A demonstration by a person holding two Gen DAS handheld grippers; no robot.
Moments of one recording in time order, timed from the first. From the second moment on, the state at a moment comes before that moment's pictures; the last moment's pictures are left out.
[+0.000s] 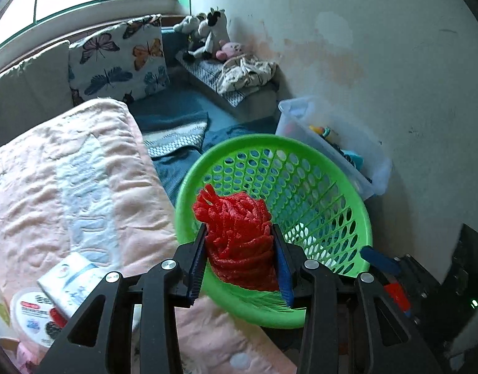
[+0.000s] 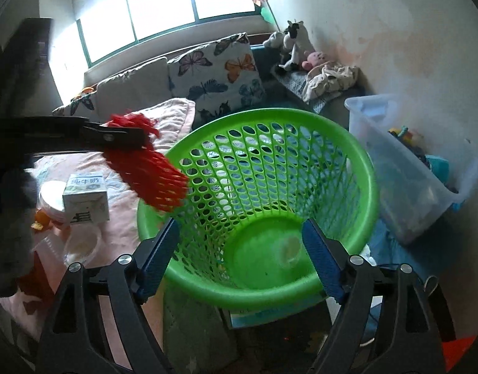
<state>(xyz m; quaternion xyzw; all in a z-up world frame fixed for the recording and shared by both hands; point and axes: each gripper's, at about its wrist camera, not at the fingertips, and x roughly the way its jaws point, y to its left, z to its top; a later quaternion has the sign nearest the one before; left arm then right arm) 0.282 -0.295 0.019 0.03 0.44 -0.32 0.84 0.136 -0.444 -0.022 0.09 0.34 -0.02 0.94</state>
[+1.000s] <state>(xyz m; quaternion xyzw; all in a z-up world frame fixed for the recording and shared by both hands) 0.203 -0.228 0.042 0.06 0.39 -0.34 0.86 0.083 -0.403 -0.015 0.11 0.32 0.00 0.94</state>
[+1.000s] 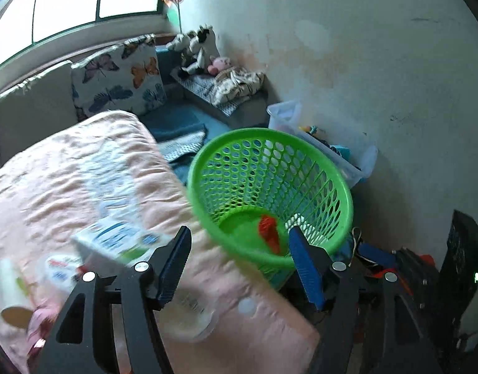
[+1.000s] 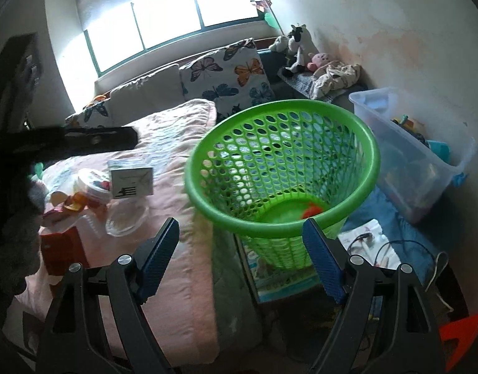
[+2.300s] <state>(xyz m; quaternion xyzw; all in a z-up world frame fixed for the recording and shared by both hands) 0.132 -0.026 -0.036 -0.06 0.41 -0.27 0.87 0.084 -0.306 -0.022 0.10 0.35 0.07 0.93</state>
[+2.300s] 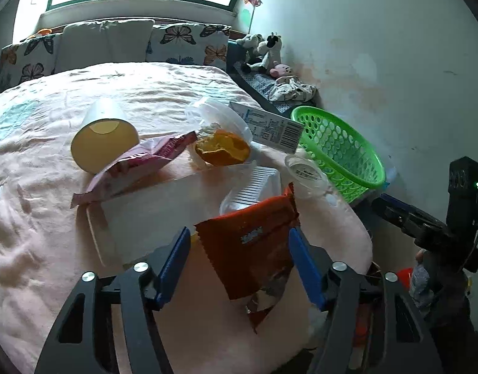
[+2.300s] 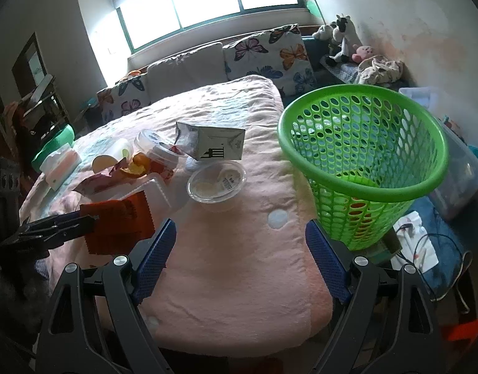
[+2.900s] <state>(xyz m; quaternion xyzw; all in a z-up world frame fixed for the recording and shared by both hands) 0.104 -0.030 -0.023 -0.04 0.38 -0.28 0.88 0.084 -0.299 -0.025 0.09 0.36 0.08 0.93</state>
